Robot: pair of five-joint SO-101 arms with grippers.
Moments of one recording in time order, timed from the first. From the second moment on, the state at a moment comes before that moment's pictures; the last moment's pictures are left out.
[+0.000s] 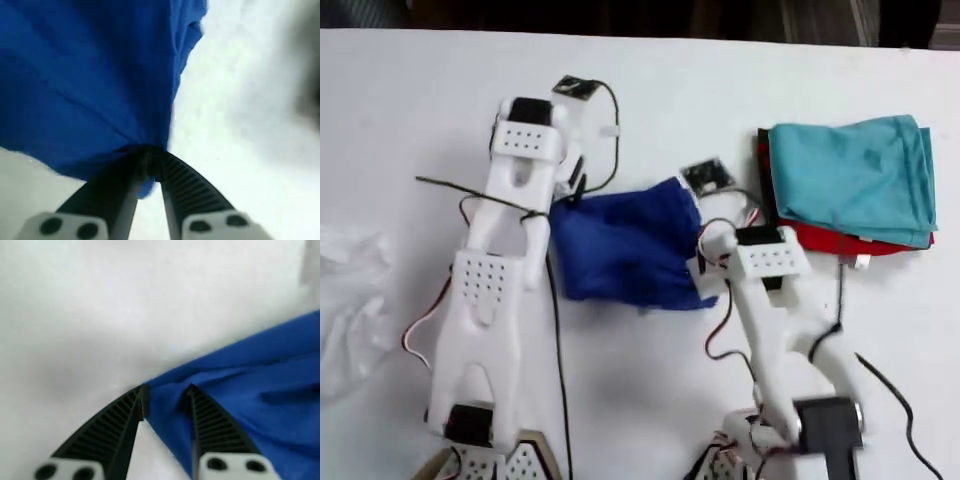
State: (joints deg) left arm 0.8 60.1 -66.2 100.4 -8.0; right arm -10.6 -16.2 42.5 56.4 17.4
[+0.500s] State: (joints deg) left arm 1.2 30.0 -33.8 100.3 -8.0; right arm -11.7 -11.9 20.6 59.5 10.0
